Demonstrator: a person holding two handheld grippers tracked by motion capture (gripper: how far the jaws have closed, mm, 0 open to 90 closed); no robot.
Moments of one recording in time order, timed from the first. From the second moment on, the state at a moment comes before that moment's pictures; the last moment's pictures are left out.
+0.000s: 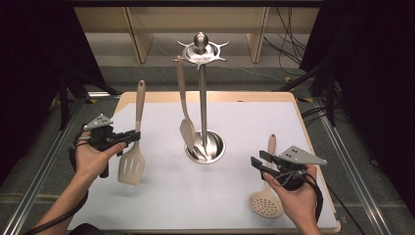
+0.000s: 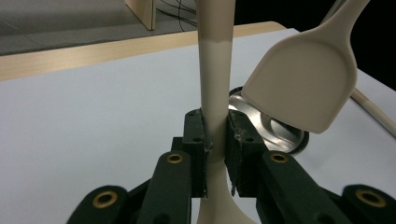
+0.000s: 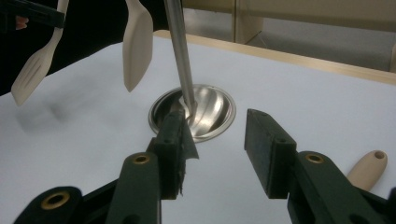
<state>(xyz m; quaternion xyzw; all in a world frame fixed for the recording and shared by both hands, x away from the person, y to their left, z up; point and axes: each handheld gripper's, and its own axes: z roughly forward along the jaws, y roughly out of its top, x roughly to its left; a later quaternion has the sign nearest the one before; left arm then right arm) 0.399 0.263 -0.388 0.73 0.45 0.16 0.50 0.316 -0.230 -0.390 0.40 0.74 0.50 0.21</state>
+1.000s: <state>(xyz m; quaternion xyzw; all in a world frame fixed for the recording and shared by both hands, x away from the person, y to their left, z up) 0.341 0.210 -0.366 0.74 0.36 0.17 0.55 0.312 -0.195 -0.369 0.36 0.75 0.52 0.19</state>
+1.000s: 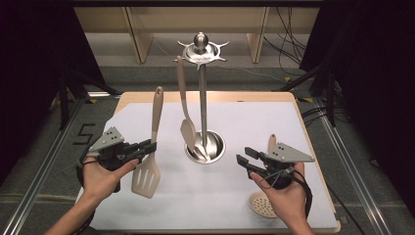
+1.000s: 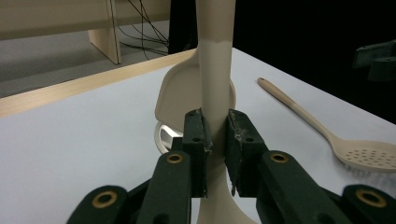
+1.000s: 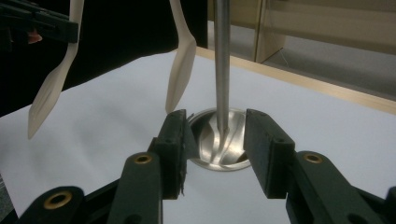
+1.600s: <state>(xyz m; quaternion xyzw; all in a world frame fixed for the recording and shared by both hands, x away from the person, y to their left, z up) 0.336 0.168 -0.366 0.75 0.32 0.16 0.55 0.316 -0.175 -0.354 0.33 0.75 0.54 0.19</state>
